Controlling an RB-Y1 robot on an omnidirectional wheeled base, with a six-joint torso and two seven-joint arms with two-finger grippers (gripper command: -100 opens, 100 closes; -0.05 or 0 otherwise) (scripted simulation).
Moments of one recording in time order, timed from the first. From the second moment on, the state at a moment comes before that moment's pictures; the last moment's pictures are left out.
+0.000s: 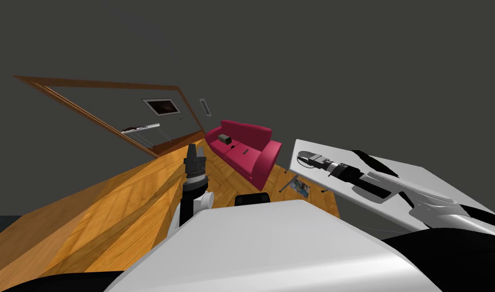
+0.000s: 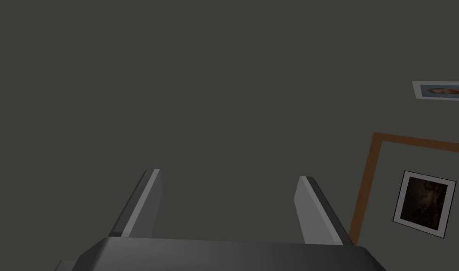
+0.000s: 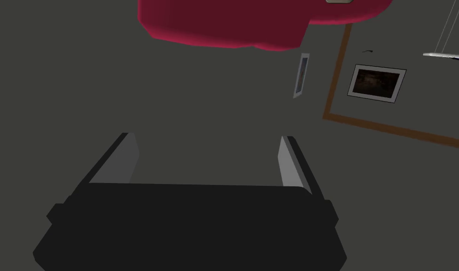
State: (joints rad) left arm 0.53 0.03 -0.03 -2.35 -0.09 -0.47 -0.15; right arm 0.61 -1.13 -0.20 -1.67 0.27 -0.50 0.33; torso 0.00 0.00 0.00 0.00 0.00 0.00
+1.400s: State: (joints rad) left arm 0.53 0.03 -0.03 -2.35 -0.09 -0.47 -0.15; right arm 0.69 -1.48 -0.07 -1.33 0.40 -0.54 0.37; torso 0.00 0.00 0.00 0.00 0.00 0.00
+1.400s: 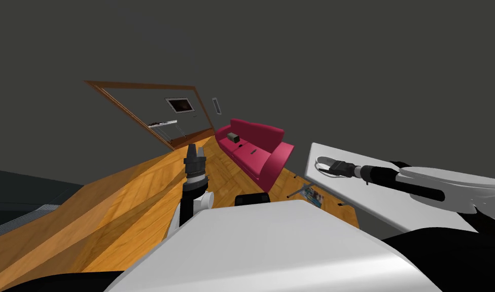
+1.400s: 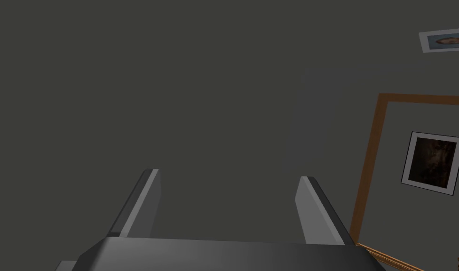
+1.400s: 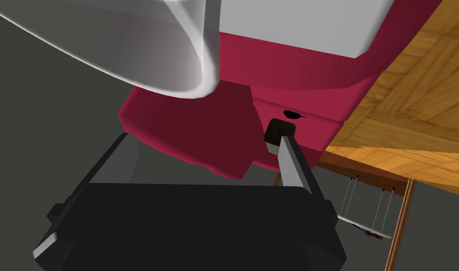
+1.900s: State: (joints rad) left arm 0.53 0.03 -0.03 -2.35 -0.09 -0.47 -0.15; right arm 0.71 -1.58 0.03 -1.18 0.45 -0.56 0.37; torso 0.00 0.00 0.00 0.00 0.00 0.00
